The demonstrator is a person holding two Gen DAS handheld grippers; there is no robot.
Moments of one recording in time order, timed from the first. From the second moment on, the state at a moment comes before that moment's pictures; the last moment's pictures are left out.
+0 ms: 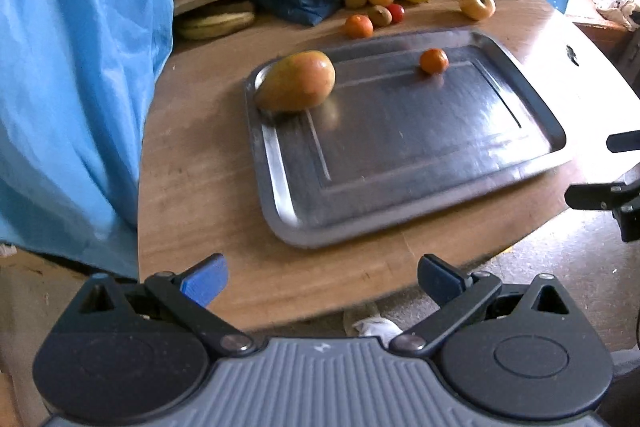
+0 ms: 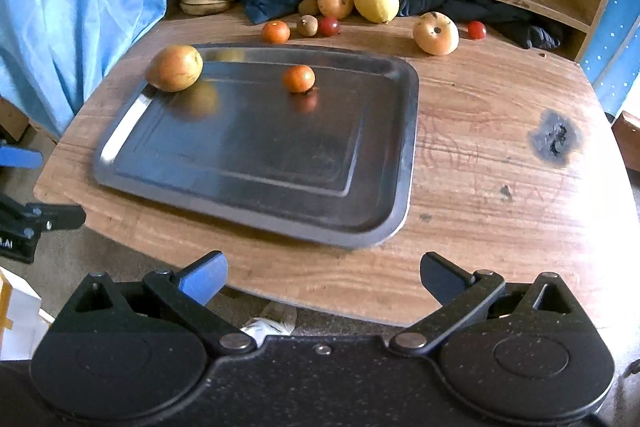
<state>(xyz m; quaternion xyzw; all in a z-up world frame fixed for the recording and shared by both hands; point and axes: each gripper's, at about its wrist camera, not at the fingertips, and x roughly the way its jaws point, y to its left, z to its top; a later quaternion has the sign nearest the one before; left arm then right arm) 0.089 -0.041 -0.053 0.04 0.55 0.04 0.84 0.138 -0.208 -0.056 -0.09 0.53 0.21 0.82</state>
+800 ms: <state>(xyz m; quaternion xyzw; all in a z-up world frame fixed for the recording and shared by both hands) 0.230 -0.008 -0.040 0.02 0.49 0.00 0.87 0.212 -0.167 -0.049 -0.04 0.48 0.20 0.85</state>
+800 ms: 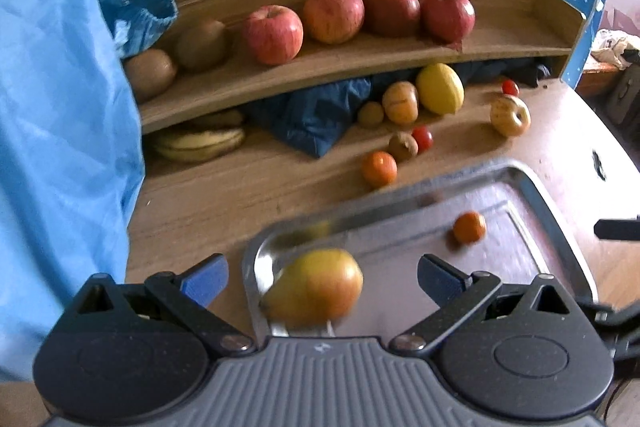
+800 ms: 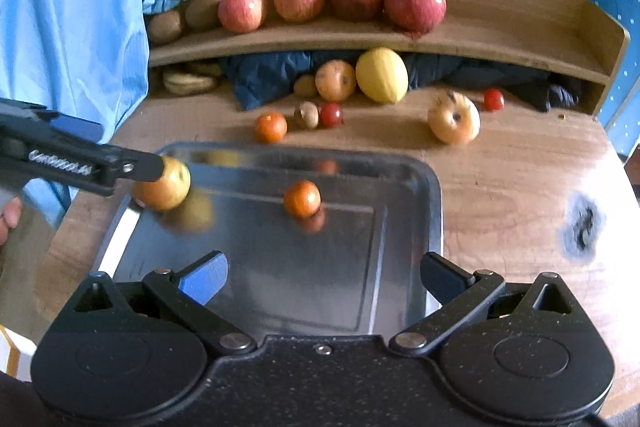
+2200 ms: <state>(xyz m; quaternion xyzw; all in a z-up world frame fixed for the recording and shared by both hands) 0.359 -0.006 -0.098 -0.04 0.56 -0.08 0.82 0.333 -0.107 -0.102 -0.25 0.41 0.25 0.84</state>
